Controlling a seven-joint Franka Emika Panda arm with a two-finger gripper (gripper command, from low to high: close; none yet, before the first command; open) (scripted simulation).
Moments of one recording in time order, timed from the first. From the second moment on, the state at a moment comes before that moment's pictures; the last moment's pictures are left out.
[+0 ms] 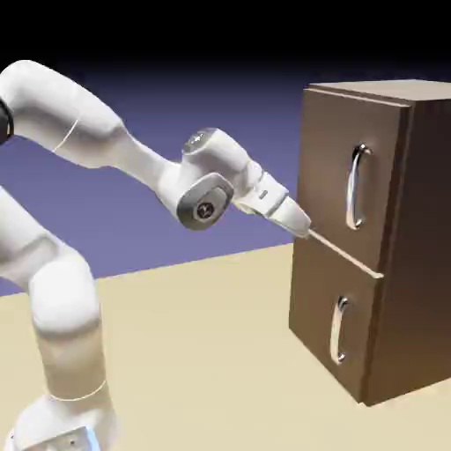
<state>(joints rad) 0.05 -0.59 -0.04 -2.80 -0.12 3.03 0.70</state>
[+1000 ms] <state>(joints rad) 0.45 -0.82 -0.53 -2.64 -1.42 2.96 0.19</state>
